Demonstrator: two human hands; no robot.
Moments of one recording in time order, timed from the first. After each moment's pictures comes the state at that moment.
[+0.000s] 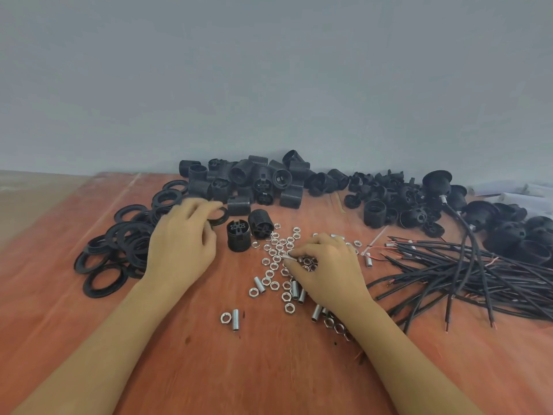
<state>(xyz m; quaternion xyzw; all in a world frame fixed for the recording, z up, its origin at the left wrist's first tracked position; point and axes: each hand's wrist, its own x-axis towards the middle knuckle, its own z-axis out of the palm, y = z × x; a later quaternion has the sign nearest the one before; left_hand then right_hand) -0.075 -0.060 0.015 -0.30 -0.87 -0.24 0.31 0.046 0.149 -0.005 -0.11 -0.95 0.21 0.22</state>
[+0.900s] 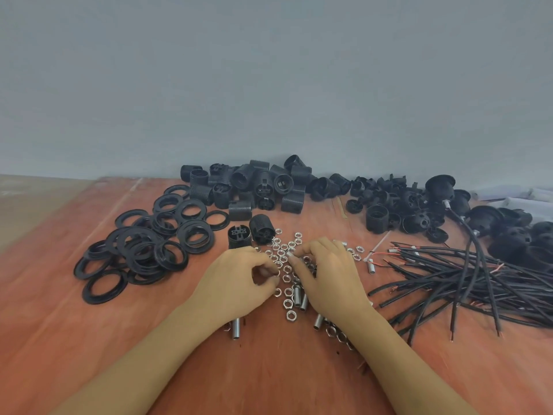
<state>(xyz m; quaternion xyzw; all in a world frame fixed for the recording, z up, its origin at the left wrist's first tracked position) -0.028 -0.019 0.008 -0.37 -0.88 -0.29 0.03 0.046 0.145 -0.006 -0.09 -0.94 0.23 0.25</state>
